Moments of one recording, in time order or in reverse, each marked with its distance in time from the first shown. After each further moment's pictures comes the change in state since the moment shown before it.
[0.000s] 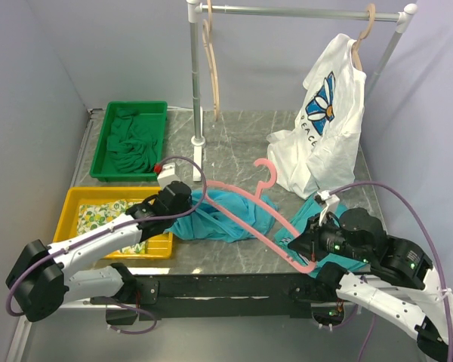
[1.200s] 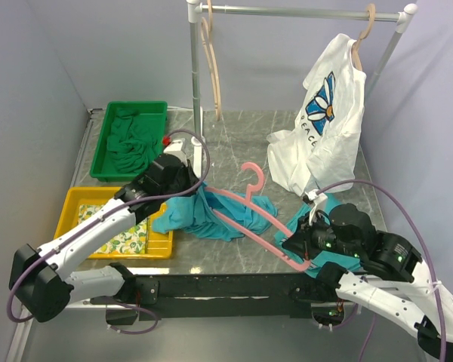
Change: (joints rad) left arm 0.133 0.027 0.222 -0.039 0.328 0.266; right arm 0.000 0.037 -0.040 0.037 -0.063 -0.096
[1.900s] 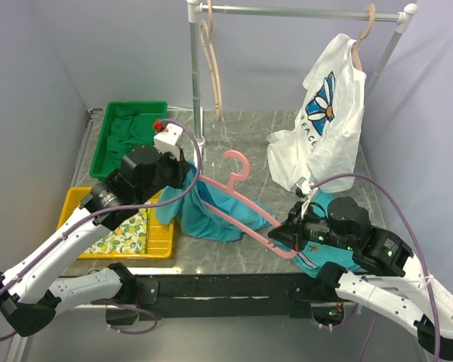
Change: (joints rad) left arm -0.084 -0.151 0.280 -0.200 -0.093 0.380; right arm 0.000 0.053 -0.026 0.273 -0.071 -0.097
